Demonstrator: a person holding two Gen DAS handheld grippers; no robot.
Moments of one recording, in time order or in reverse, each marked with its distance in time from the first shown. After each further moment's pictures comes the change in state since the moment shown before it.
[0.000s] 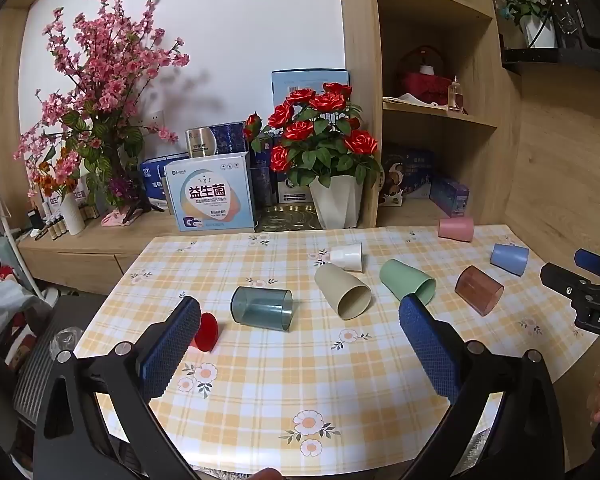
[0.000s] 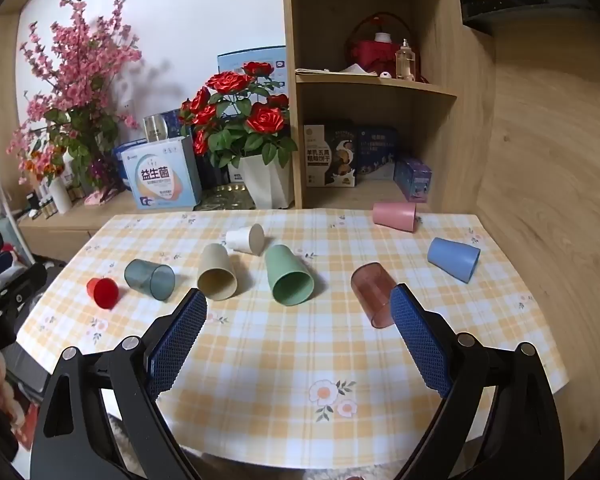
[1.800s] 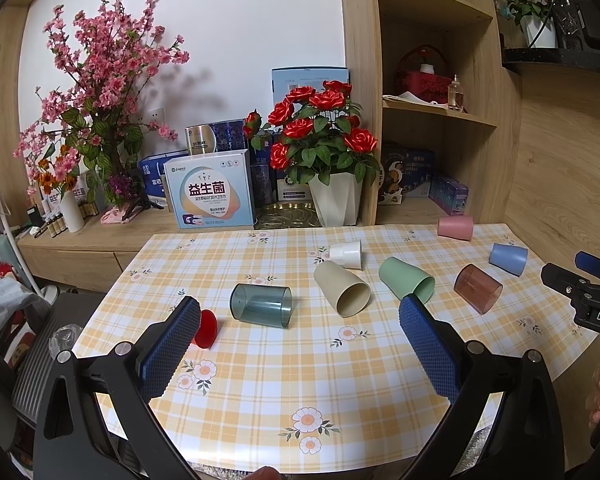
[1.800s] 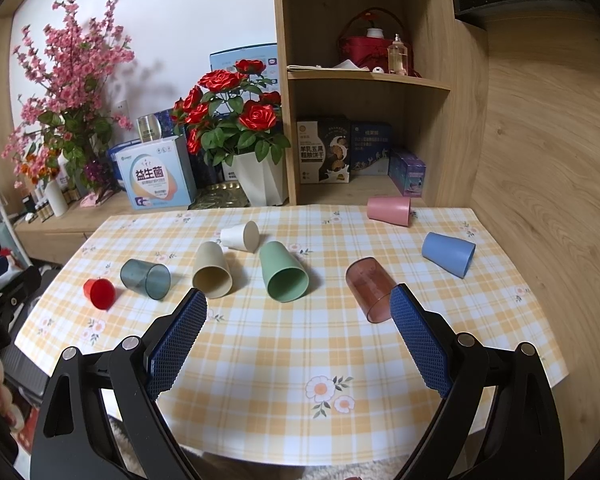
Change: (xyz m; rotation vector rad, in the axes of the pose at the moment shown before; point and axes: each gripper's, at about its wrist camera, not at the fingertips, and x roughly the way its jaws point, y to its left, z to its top) left arm 0.004 -0.003 -0.005 -0.001 0.006 -0.001; right arm 0.001 -0.005 -0.003 0.017 0.010 0.002
